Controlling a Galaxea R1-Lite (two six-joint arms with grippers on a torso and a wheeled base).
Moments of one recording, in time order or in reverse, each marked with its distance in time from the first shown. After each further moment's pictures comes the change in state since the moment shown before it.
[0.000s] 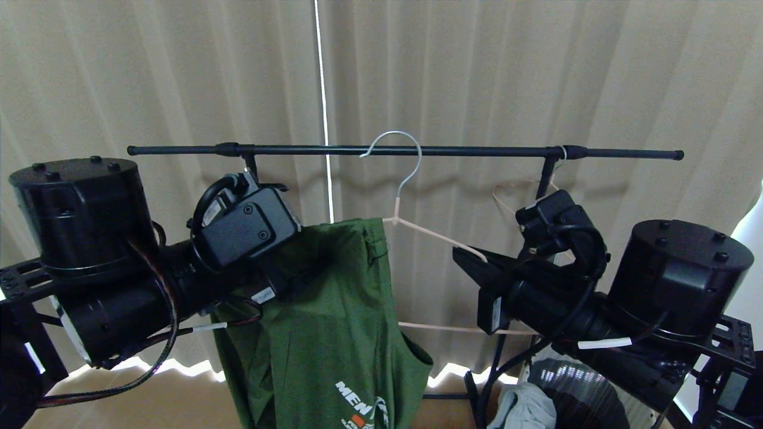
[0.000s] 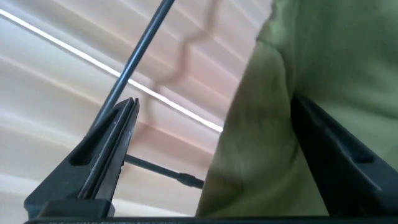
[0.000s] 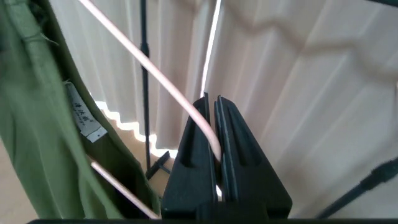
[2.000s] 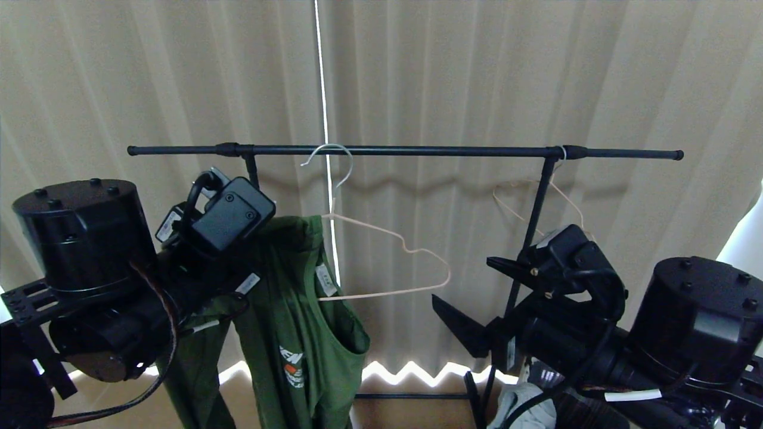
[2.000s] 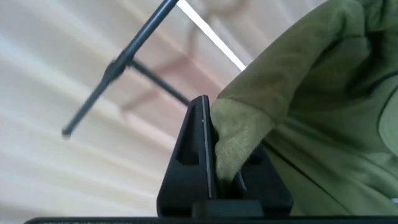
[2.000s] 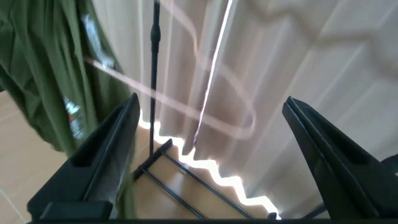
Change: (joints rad) left arm 0.008 0.014 0.082 -0.119 0.397 -0.152; right arm 0.033 -0.037 0.134 -0.062 -0.009 -0.026
